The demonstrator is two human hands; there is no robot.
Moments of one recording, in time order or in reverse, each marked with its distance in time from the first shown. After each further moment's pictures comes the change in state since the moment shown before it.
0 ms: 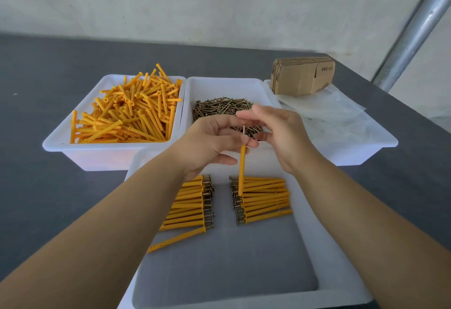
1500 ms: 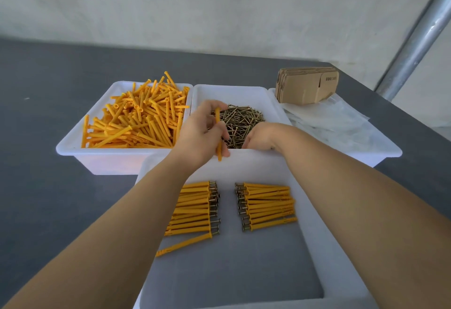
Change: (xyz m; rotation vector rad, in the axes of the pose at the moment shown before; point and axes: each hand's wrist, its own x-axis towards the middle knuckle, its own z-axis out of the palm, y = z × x) left_hand 0.008 -0.006 -0.019 0.310 0.404 0.237; right_hand 0.067 -0.006 0.021 -1.222 -0.534 0.566
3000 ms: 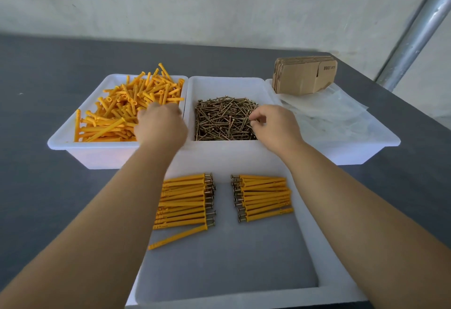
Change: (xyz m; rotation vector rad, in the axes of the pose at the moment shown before) left_hand 0.018 -0.016 -0.029 0.999 0.239 -0.305; right_hand 0.001 0.038 0.036 0.376 0.812 -0.240
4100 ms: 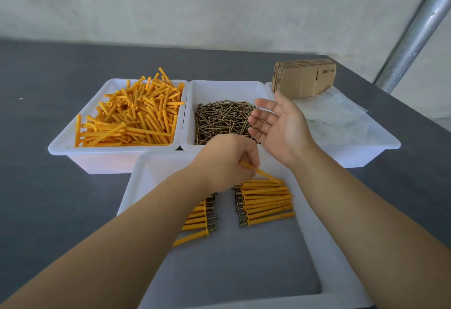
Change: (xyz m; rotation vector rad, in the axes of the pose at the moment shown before) left_hand -0.065 0.052 0.002 -0.366 -0.376 0.726; right_hand -0.013 -0.016 -0.019 1.449 -0.157 0.450
